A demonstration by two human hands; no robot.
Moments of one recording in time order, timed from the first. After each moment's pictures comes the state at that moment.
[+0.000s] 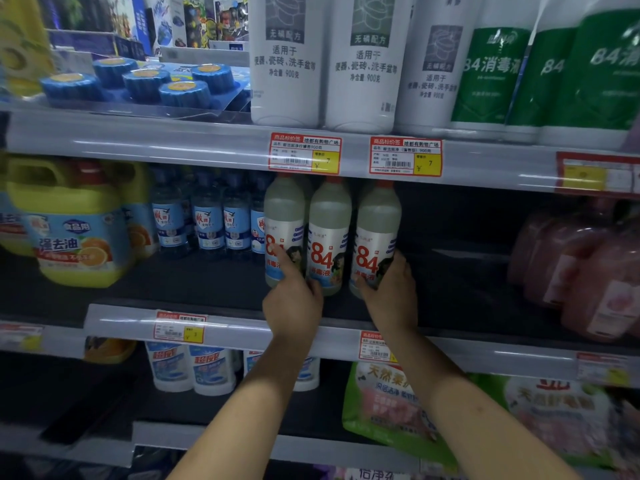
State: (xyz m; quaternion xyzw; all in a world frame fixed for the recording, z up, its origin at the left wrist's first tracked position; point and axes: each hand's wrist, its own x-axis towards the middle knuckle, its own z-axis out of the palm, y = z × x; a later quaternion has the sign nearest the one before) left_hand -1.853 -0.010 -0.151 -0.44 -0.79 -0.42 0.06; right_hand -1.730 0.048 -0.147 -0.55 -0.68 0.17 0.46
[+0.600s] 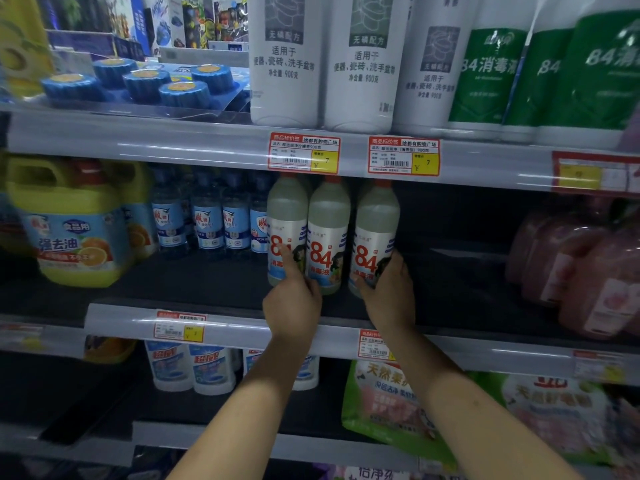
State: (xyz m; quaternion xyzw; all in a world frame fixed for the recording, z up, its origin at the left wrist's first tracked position) left_hand -1.854 -0.010 -0.154 -0.46 -0.78 -0.41 0.07; right_hand -1.731 0.049 -0.148 -0.55 -0.68 0.17 0.46
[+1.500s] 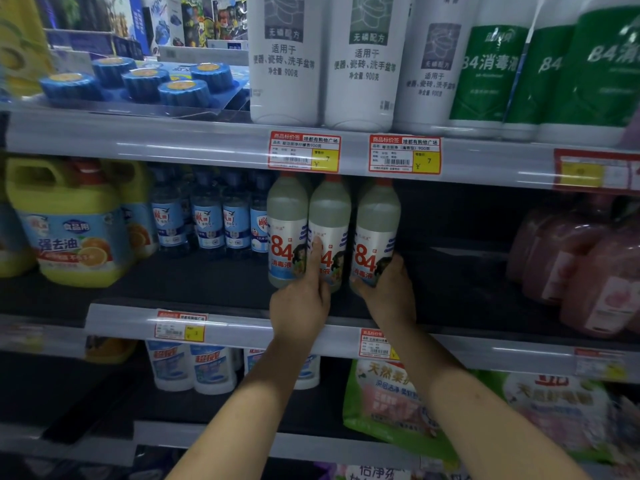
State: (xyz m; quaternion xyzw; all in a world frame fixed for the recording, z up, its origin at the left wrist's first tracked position) left_hand -1.853 -0.015 -0.156 -0.58 -0.69 -0.43 0.12; right_hand -1.732 0.057 -0.152 -0.56 -0.67 0.20 0.45
